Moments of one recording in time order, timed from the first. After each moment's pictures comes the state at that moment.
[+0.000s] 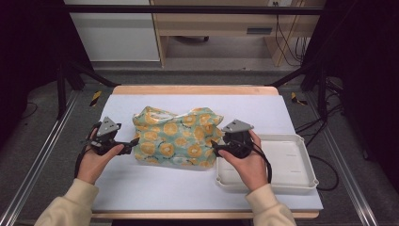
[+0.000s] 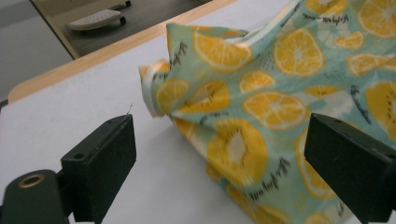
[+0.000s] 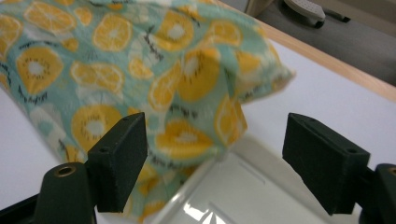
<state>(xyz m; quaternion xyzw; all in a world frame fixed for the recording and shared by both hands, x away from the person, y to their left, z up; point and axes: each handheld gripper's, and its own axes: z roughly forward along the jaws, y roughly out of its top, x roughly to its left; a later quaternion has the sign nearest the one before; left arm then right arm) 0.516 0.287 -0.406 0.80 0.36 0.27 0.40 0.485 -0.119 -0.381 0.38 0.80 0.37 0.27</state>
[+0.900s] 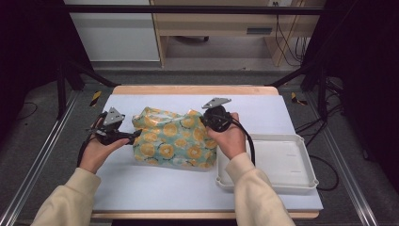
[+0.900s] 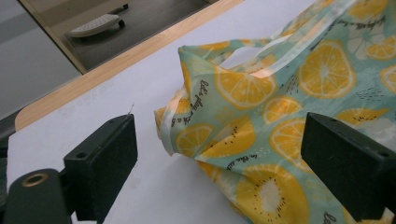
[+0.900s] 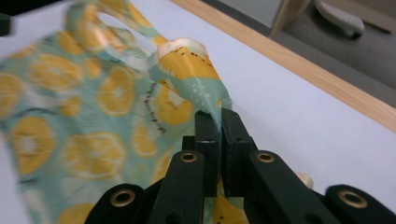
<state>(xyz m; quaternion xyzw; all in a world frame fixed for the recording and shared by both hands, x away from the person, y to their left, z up) 0.537 0.285 -0.399 0.81 0.34 0.28 0.39 0.548 -0.076 -0.369 0.35 0.82 0.39 0.22</state>
